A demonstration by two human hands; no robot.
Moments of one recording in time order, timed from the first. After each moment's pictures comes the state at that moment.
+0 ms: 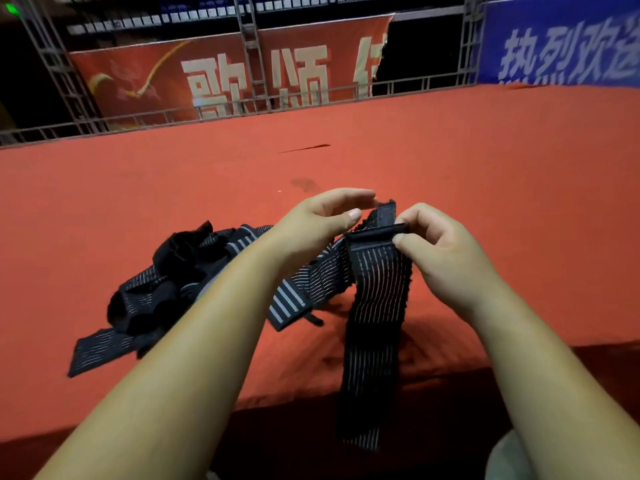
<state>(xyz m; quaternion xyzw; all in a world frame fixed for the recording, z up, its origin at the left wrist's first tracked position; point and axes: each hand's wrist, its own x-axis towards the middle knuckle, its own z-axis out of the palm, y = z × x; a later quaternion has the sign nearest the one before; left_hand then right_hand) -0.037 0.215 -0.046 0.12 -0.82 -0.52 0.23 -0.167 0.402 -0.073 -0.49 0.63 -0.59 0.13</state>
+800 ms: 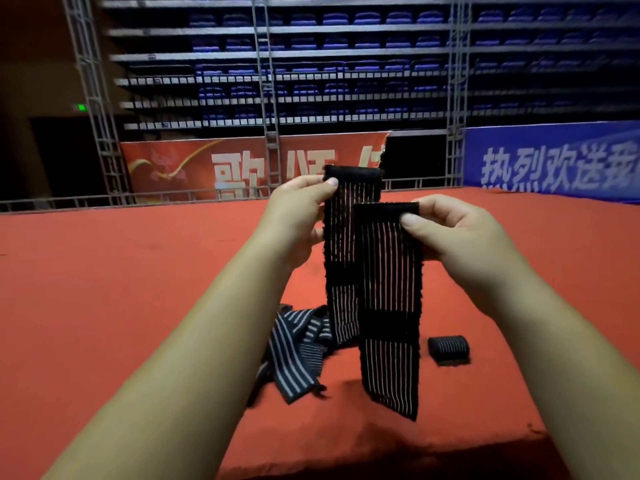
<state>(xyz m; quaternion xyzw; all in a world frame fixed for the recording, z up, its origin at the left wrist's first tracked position) 0.009 0.265 0.127 0.15 -0.62 -0.63 0.44 -0.133 0.449 0.088 -0.51 0.55 -0.65 0.07</state>
